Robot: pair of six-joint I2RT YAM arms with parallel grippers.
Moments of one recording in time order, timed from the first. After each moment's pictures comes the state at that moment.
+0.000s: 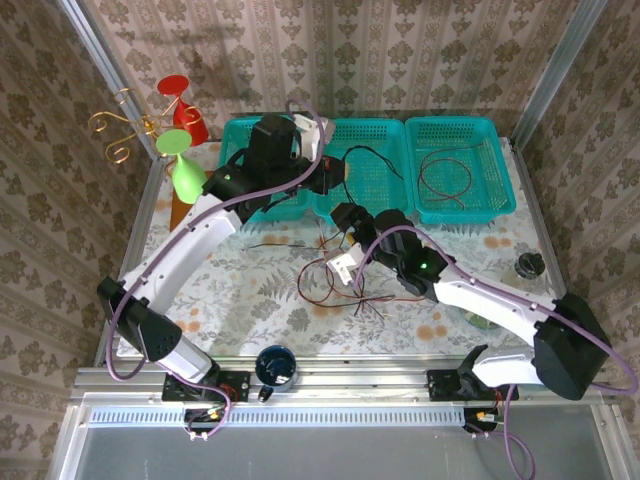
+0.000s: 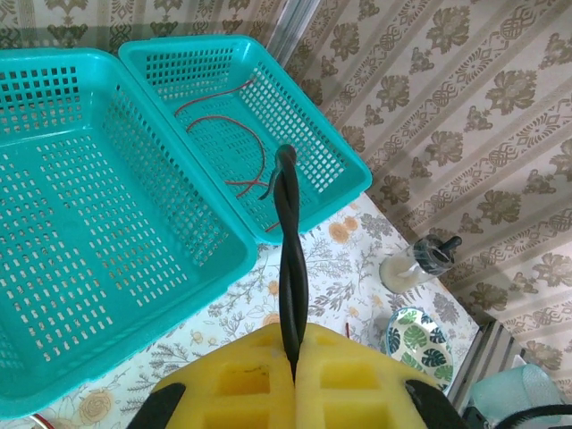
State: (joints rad) left arm -0.71 1.56 1.69 -0.57 0.36 -0.37; right arm 0.71 1.31 0.83 0.11 0.08 -1.78
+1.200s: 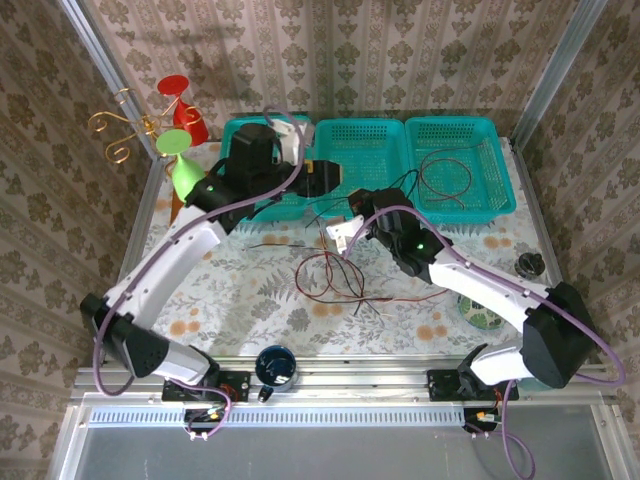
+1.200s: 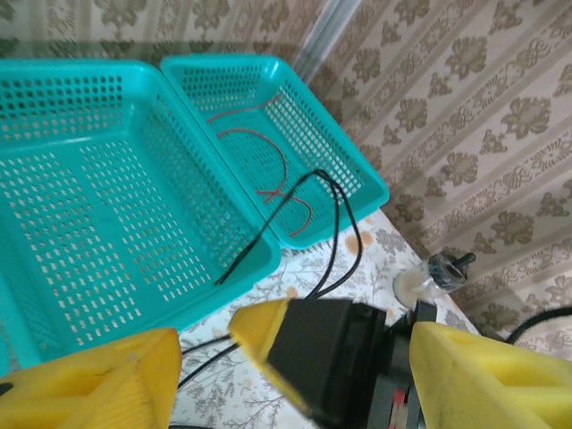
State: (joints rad) left arm -0.64 1.42 1.54 -0.51 0.34 -0.39; right arm 0.65 1.37 0.96 0.09 0.24 -1.67
